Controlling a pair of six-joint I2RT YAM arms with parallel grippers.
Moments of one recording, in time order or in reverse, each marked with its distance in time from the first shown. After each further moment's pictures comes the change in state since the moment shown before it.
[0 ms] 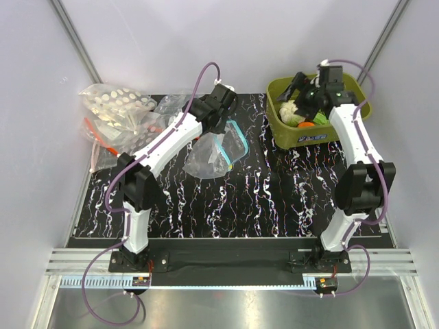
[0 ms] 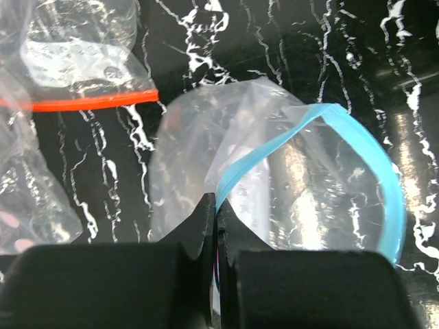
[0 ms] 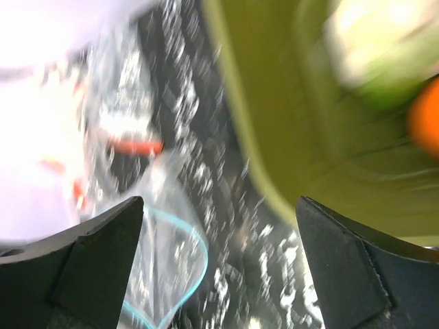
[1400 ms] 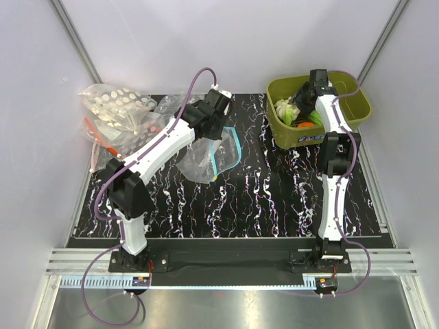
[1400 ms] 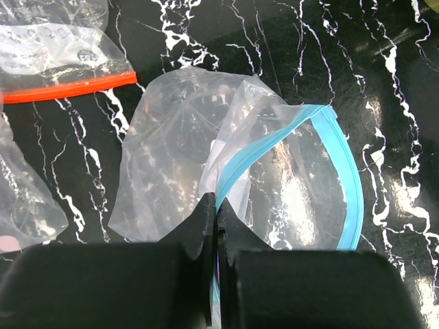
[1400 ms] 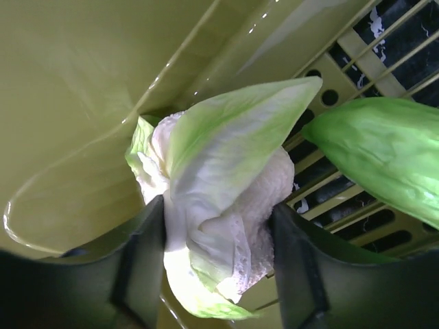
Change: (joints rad) left arm 0.000 -0.124 -0.174 0.069 0.090 0.022; right arm -0.088 0.706 0.624 -0.071 0.312 0.096
